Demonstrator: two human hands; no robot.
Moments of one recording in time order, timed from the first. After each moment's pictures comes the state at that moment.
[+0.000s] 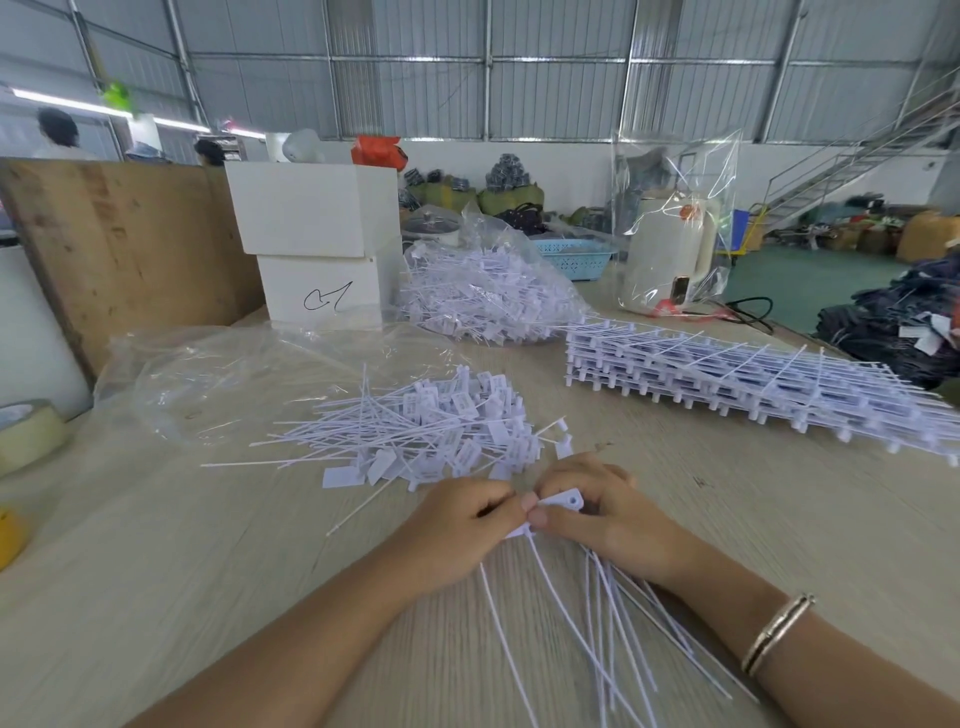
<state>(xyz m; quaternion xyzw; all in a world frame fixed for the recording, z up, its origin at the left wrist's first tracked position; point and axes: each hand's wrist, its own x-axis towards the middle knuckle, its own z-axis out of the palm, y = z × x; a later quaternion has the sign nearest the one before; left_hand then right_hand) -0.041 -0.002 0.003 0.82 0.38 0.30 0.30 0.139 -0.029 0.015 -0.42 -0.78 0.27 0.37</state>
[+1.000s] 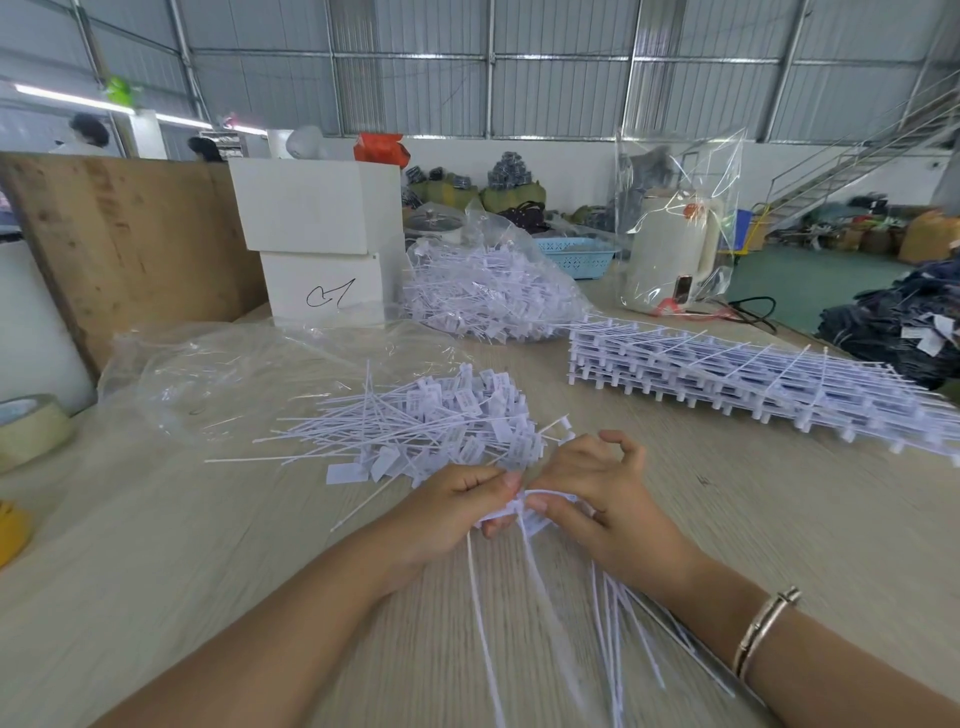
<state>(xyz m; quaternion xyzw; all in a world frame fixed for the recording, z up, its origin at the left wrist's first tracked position) -0.048 0.000 0.012 0.73 0.34 0.32 0.50 0.132 -0.036 0.012 -0.44 -0.82 -0.03 0.37</state>
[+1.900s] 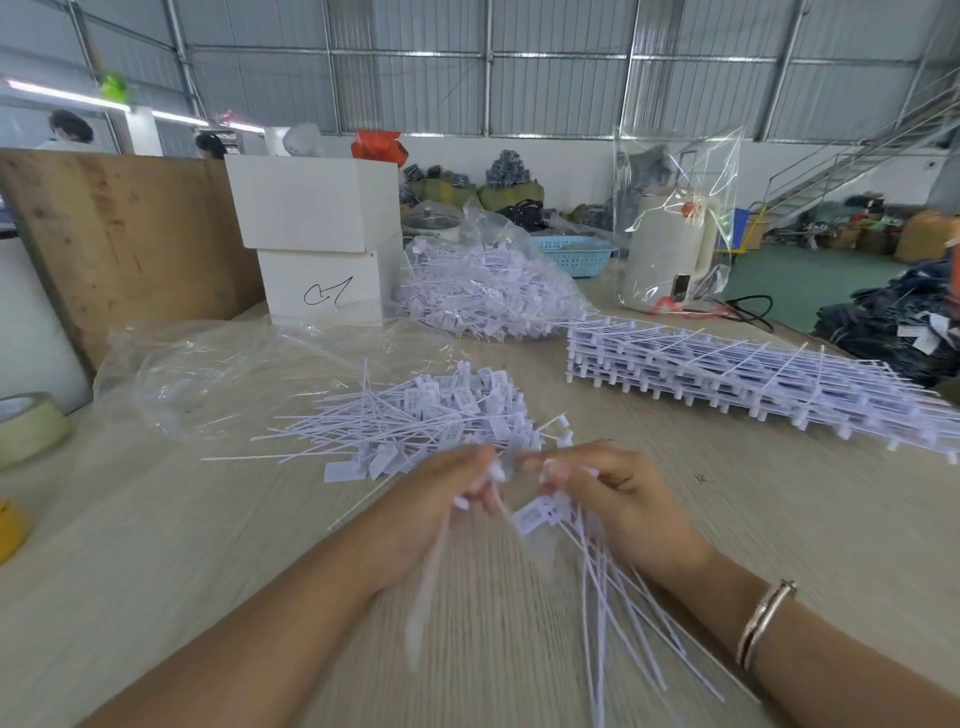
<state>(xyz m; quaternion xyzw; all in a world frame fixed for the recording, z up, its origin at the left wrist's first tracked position) -0.056 0.006 0.012 0.68 0.31 0.38 0.55 0.133 -0.035 0.018 -0.37 -0.72 0.28 0.51</state>
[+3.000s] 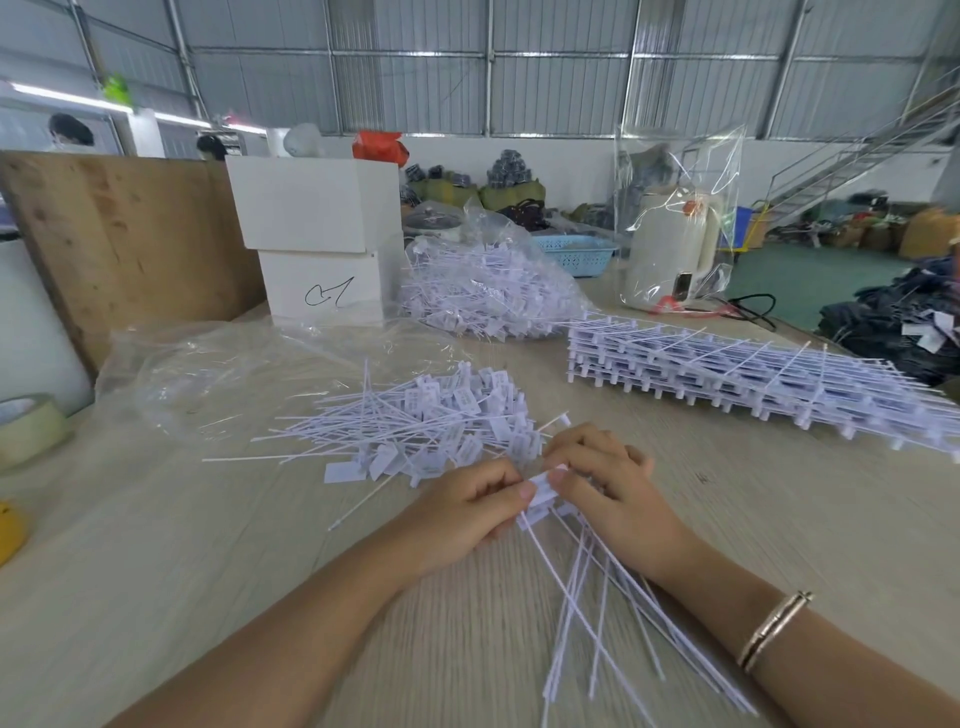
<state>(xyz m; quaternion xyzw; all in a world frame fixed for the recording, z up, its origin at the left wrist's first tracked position) -0.045 0.001 0.007 0.77 0.36 0.30 0.43 0.138 -0.027 0.009 -0.52 -0.75 0.10 0.40</state>
